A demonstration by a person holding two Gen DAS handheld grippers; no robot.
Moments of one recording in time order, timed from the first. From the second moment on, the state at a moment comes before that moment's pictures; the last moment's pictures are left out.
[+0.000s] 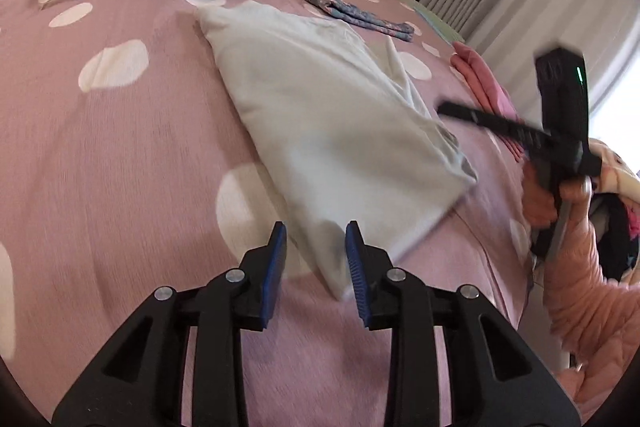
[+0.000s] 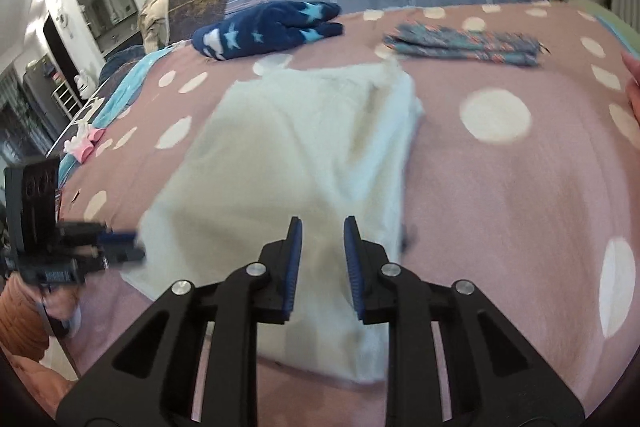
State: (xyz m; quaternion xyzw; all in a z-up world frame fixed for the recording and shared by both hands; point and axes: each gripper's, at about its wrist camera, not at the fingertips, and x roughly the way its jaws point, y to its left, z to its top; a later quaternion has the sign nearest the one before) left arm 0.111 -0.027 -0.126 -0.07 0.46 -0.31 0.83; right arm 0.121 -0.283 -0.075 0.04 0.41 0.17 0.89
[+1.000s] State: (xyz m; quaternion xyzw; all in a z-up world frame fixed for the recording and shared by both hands) left arm 0.090 -0.016 -0.130 -0.11 0.42 -0.33 0.84; right arm 0.260 -0.194 -0.049 -0.02 0.43 0.16 0.89
